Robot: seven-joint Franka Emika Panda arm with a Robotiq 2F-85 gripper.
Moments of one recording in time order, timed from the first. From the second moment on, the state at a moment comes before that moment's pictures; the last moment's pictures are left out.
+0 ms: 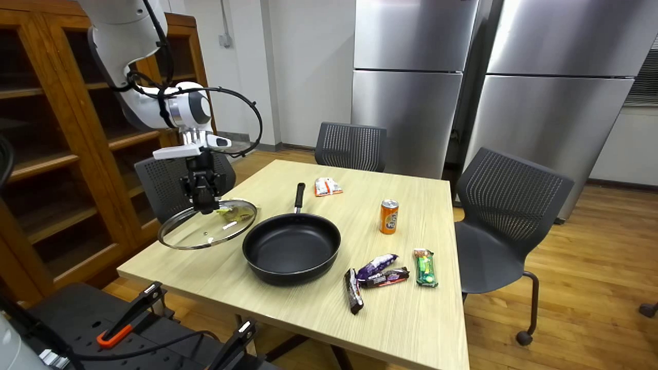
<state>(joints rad) 0.43 0.86 0.07 -1.59 -0.13 2.05 0.34</state>
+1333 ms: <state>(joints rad) 0.47 0.81 0.07 -1.71 -0.13 2.22 0.34</state>
